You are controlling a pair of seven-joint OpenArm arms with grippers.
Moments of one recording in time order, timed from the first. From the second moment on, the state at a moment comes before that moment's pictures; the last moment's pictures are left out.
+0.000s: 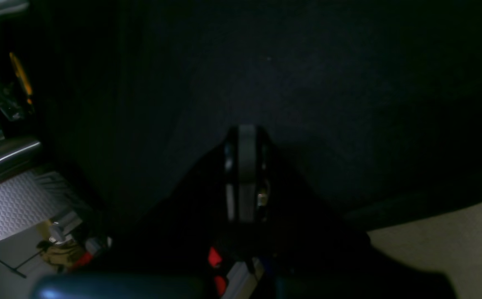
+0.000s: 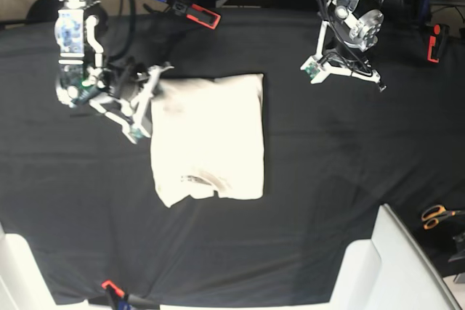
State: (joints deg) left arm 23.8 -19.2 11.3 97.6 36.3 -15.5 43.4; right arm -4.3 0.1 5.2 80.0 4.3 33.1 -56.2
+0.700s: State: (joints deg) left arm 33.9 -18.7 11.1 100.1 25.8 -15.7 27.3; right arm -17.4 13.9 6.5 98.0 4.6 23.1 -50.5
